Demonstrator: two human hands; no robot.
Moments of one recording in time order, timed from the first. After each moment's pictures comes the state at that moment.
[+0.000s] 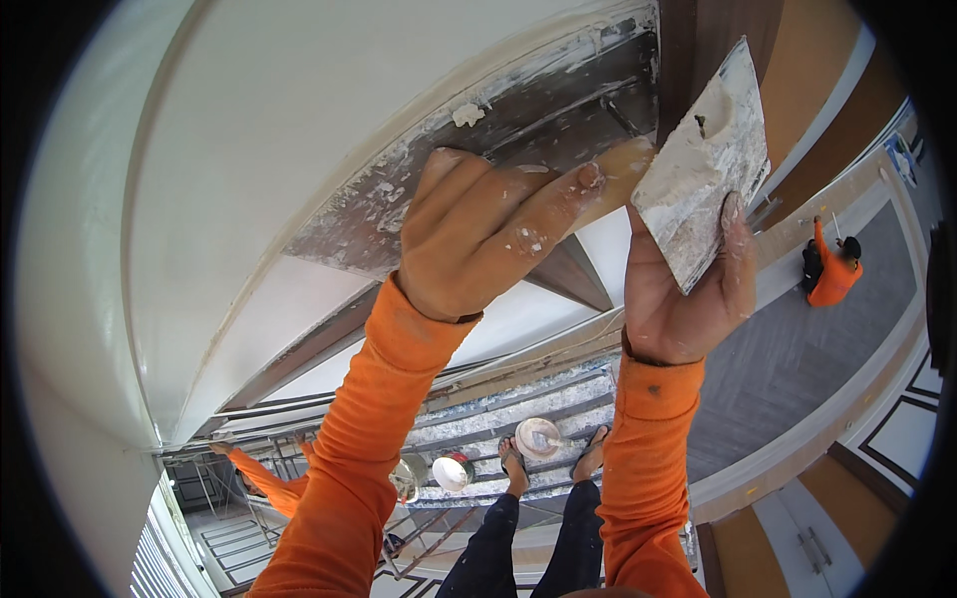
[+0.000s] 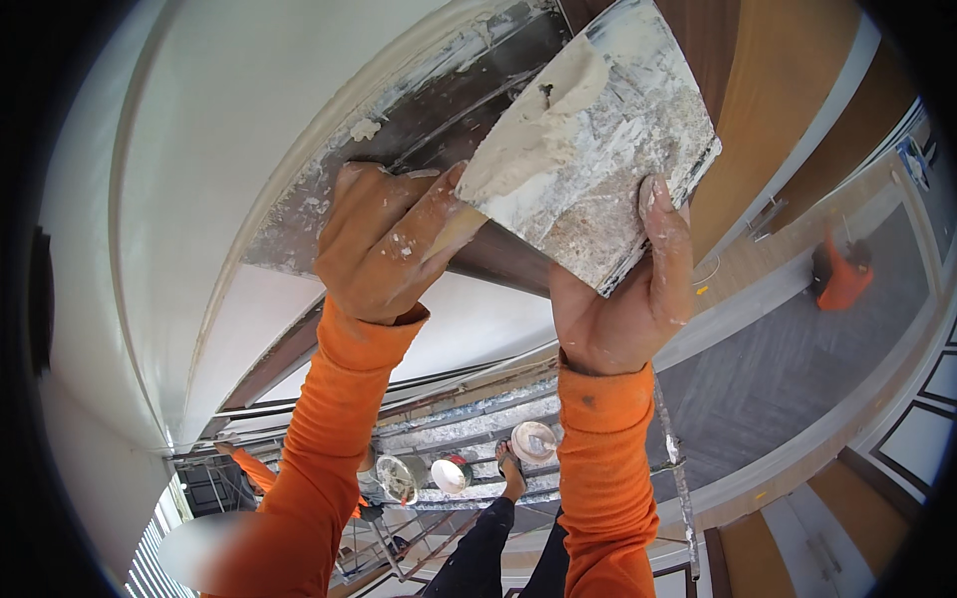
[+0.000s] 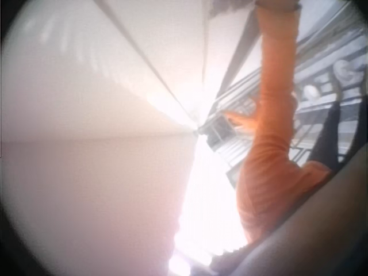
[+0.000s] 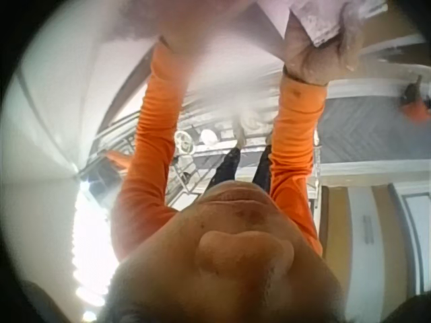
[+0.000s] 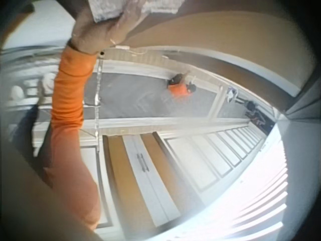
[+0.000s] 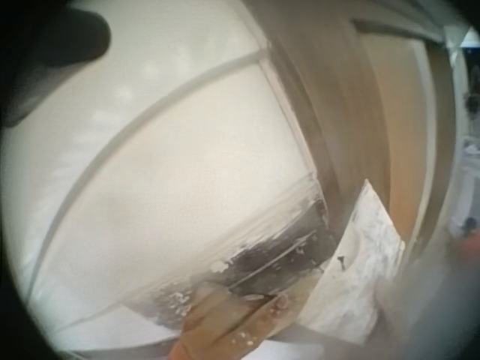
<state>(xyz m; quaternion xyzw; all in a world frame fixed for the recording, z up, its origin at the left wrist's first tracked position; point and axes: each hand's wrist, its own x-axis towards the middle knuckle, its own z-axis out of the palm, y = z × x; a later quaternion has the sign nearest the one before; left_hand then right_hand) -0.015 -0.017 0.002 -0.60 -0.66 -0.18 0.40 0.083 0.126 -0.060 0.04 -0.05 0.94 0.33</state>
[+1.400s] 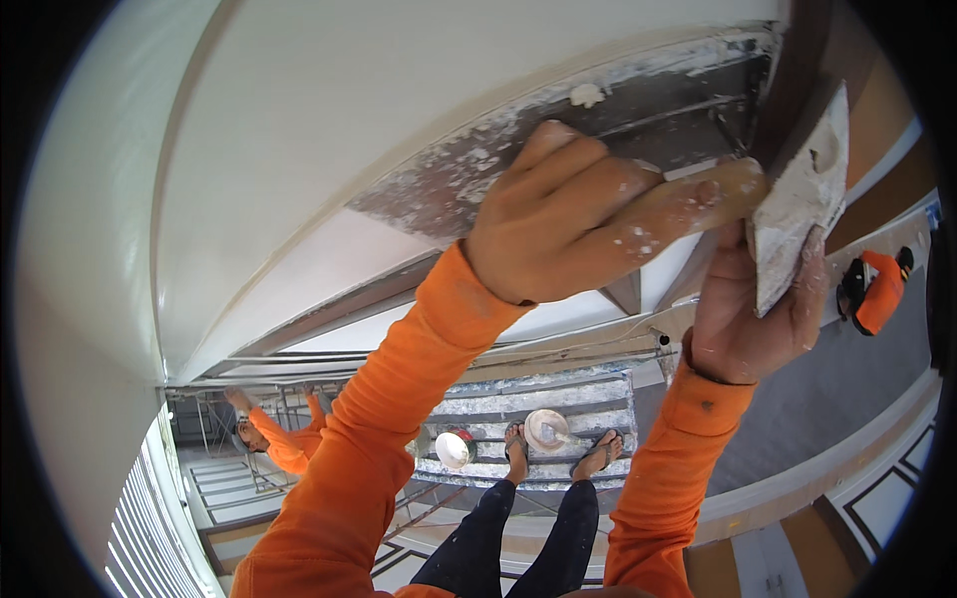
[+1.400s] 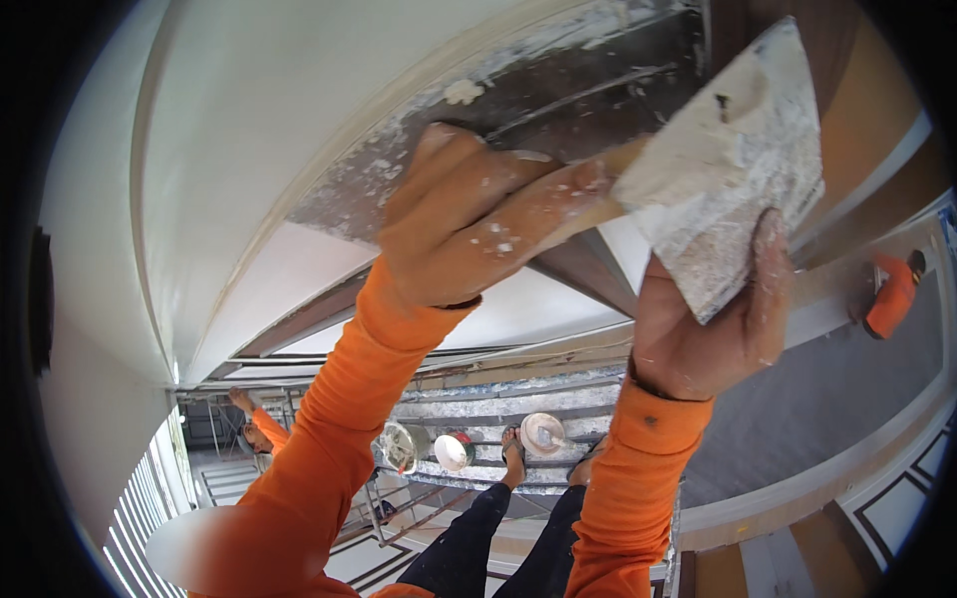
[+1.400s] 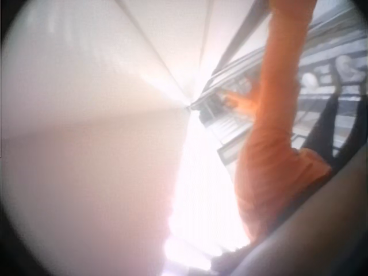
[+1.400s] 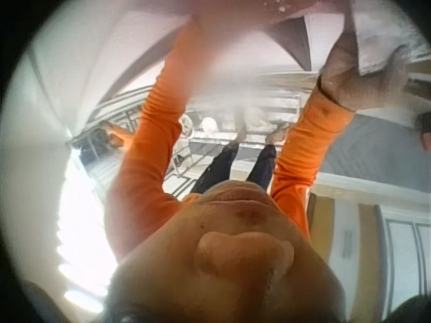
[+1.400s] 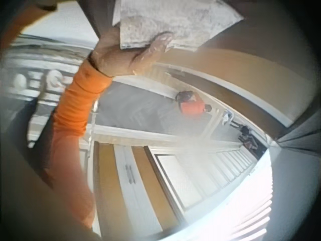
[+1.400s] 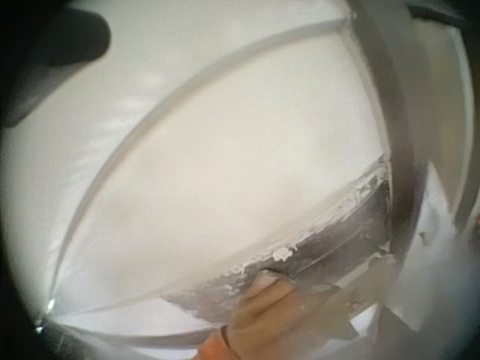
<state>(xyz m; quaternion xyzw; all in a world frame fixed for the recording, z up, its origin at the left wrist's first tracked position) -0.027 -0.021 -0.006 -0.62 -0.63 -0.20 0.42 0.079 0.139 -0.073 0.05 -0.06 0.94 0.33</state>
